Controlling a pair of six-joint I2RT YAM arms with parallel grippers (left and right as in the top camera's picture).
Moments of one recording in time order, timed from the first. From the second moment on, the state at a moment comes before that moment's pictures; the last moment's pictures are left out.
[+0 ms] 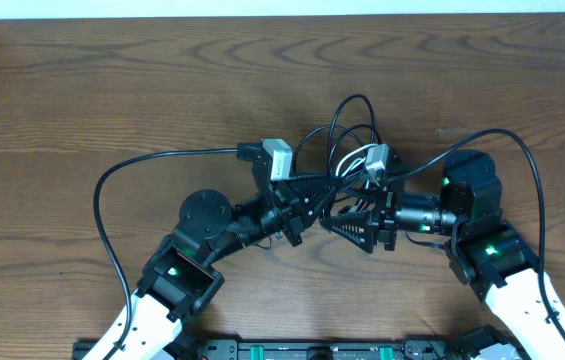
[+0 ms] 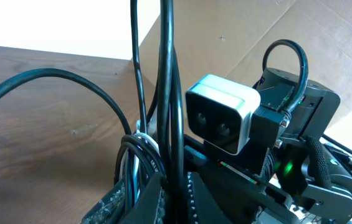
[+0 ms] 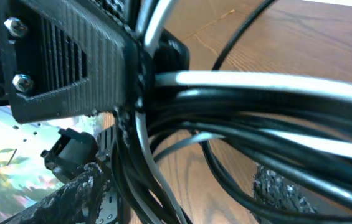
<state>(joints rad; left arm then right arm) -0.62 0.93 0.64 0.26 0.50 -0.66 0.37 1.03 0.68 -0.05 -1.00 0.12</state>
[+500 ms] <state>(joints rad) -0.62 0.93 0.64 0.26 0.50 -0.68 0.37 1.03 0.68 -0.02 -1.02 0.10</state>
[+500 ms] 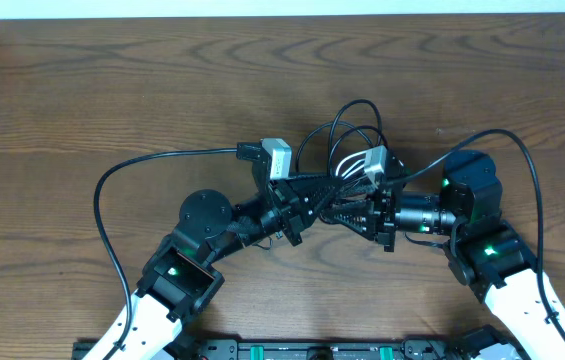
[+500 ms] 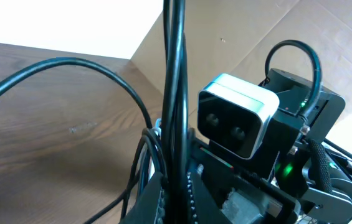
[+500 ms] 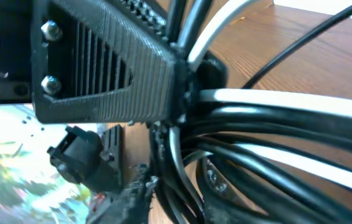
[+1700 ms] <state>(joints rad) -0.62 0.99 0.64 0.14 0.36 -0.66 0.37 1.04 0.68 -0.02 -1.03 0.21</state>
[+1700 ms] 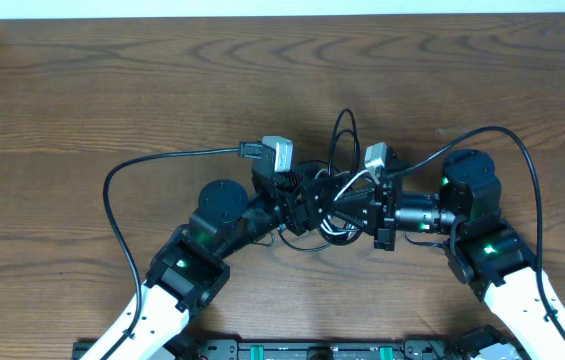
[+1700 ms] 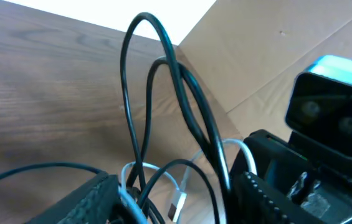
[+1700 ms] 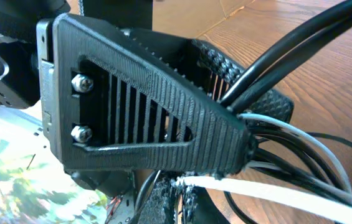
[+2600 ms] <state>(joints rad) -0.63 1.01 0.64 0.06 0.36 -0.69 0.20 1.04 0.68 -0.09 -1.10 0.17</state>
